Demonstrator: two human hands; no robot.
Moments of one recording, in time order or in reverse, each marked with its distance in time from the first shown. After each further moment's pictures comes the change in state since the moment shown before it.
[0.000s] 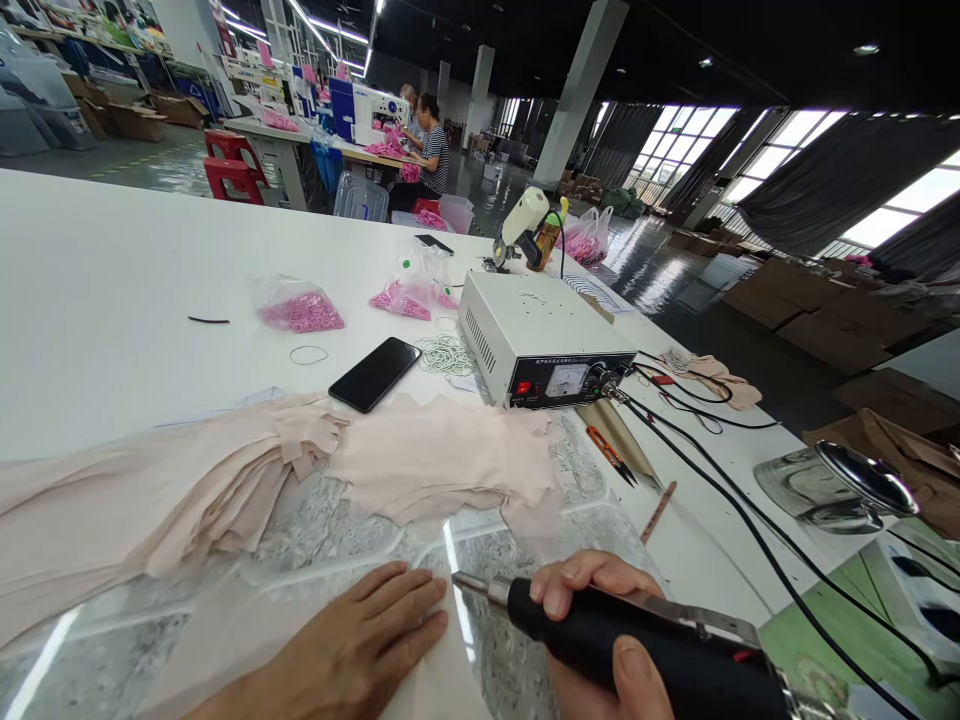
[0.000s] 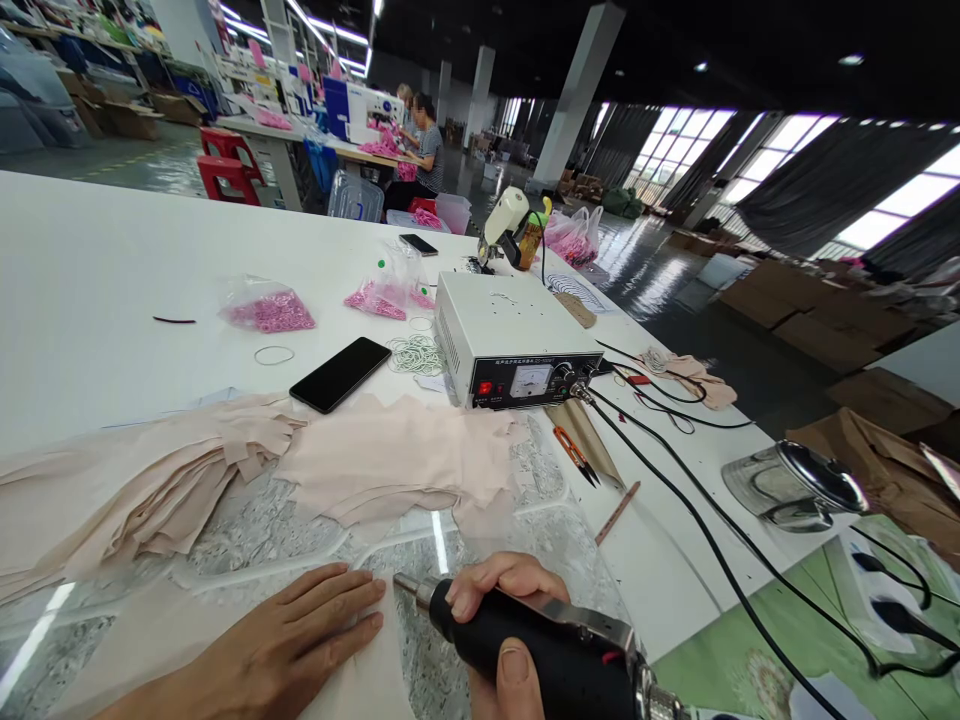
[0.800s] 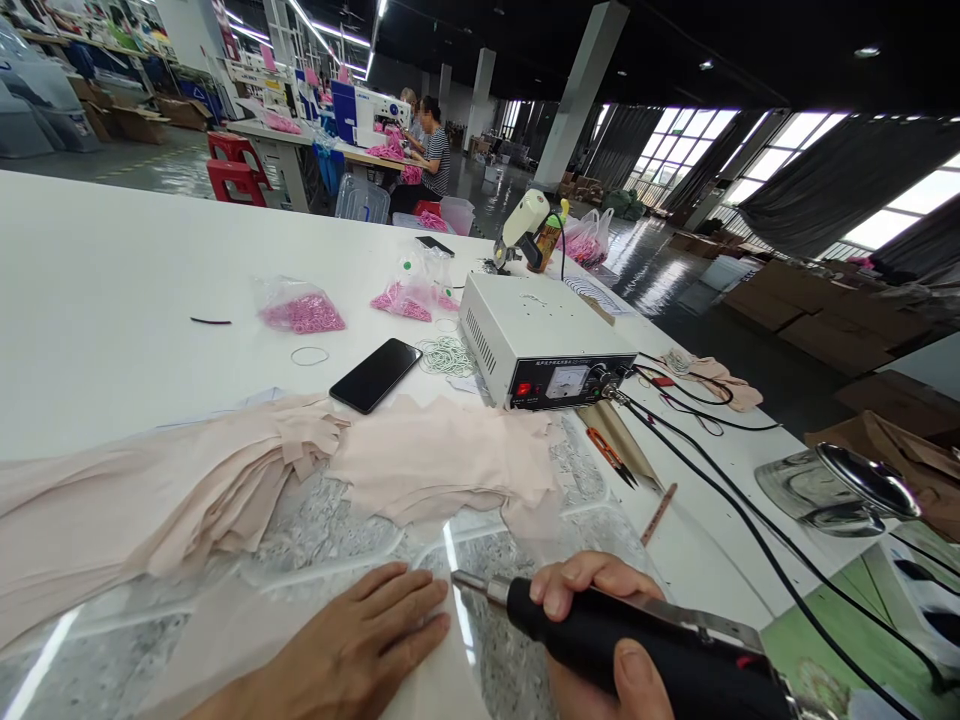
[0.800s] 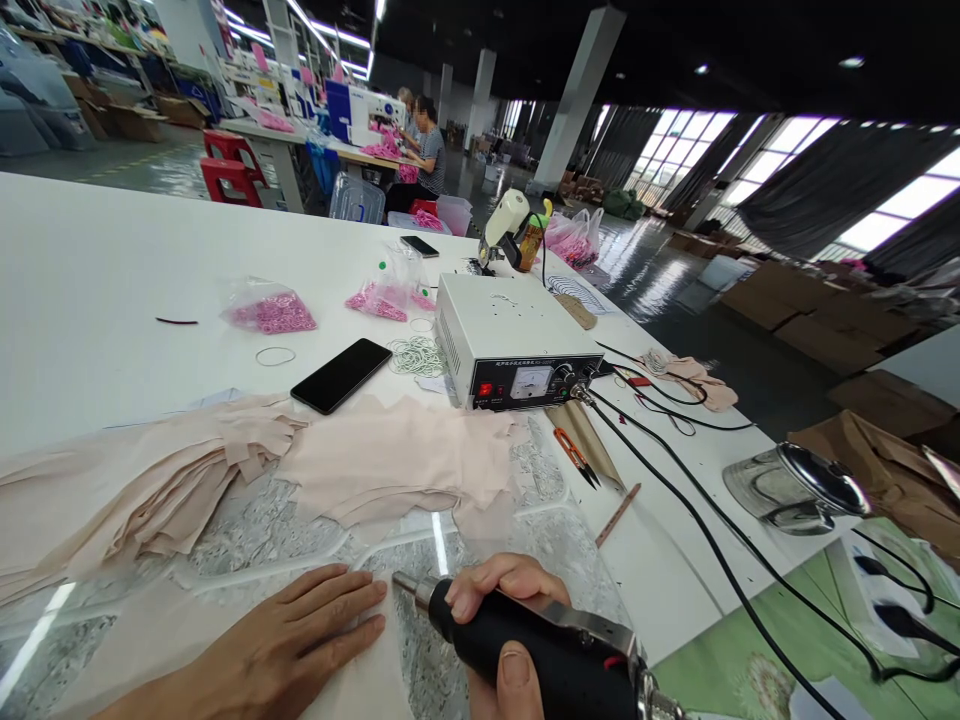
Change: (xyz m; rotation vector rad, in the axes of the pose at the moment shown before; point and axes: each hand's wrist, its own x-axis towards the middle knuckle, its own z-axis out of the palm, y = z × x) left_hand 0.001 -0.001 0.004 0.052 0.000 0.017; right_hand 0.000 0.001 0.007 0.070 0.053 -0.001
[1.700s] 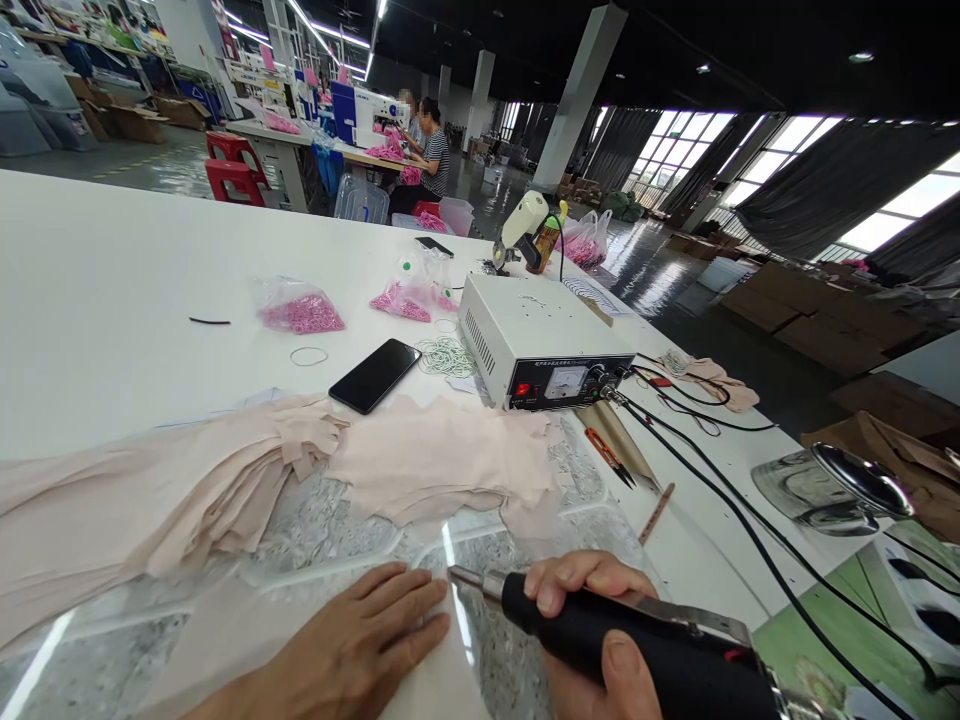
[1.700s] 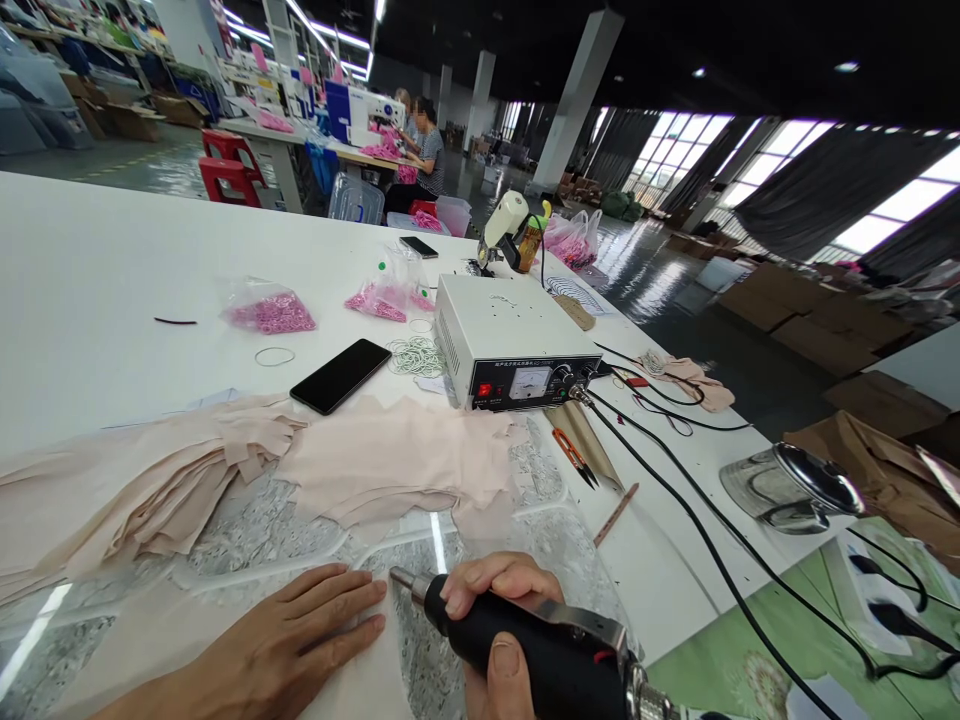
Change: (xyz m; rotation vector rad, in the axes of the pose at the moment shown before) left_hand 0.001 0.001 0.001 0.016 0.034 0.002; right_hand 0.005 0.004 0.001 -0.002 -0.088 -0.062
